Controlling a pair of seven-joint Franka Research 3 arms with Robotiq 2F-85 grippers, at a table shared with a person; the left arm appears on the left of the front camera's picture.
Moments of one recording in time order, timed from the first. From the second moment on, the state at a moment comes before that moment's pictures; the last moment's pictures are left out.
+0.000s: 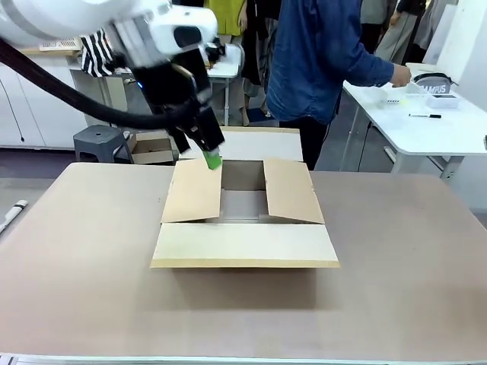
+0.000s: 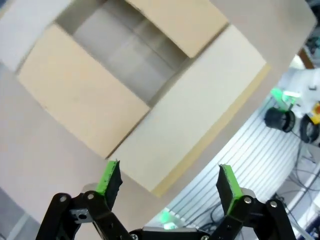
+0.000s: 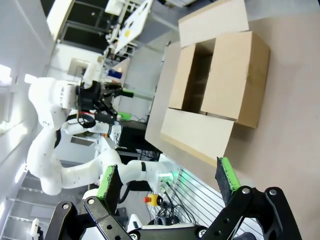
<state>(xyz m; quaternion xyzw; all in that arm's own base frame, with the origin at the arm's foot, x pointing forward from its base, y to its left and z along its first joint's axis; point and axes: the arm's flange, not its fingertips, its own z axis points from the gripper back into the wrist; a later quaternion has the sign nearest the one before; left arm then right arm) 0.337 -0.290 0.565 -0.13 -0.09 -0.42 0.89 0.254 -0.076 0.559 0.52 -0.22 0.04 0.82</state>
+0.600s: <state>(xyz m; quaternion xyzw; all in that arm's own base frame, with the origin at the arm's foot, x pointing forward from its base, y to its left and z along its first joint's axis) 0.342 -0.283 0.574 -0.12 -0.11 -0.38 0.91 0.255 -0.076 0.559 0.52 -0.22 0.04 0.82</state>
